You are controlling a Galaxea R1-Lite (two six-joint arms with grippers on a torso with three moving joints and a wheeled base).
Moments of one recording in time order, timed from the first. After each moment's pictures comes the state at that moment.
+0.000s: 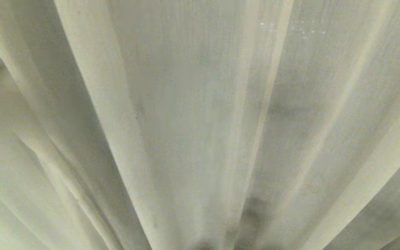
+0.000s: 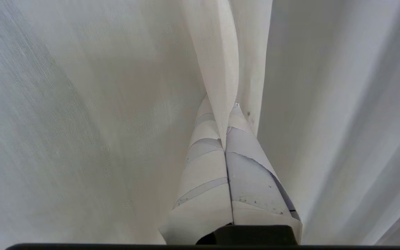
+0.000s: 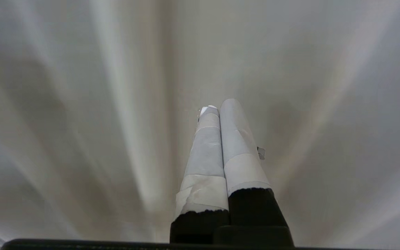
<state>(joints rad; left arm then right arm) -0.17 0.88 -0.87 -0.15 -0.29 -0.04 0.00 0.00 0.00 0.00 0.02 -0.07</state>
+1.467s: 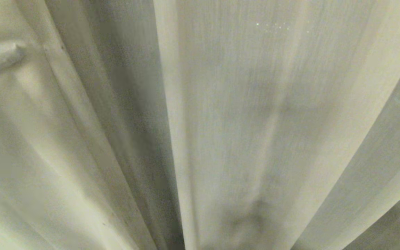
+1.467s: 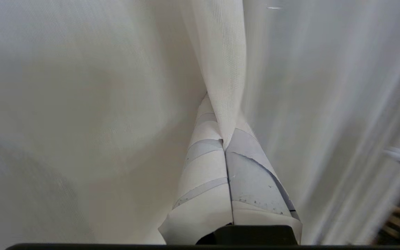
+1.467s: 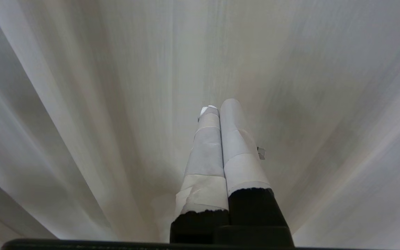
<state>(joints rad) -0.48 0.91 -0.93 -0.13 -0.30 -0.03 0.00 0.00 0.00 0.00 0.02 -0.07</state>
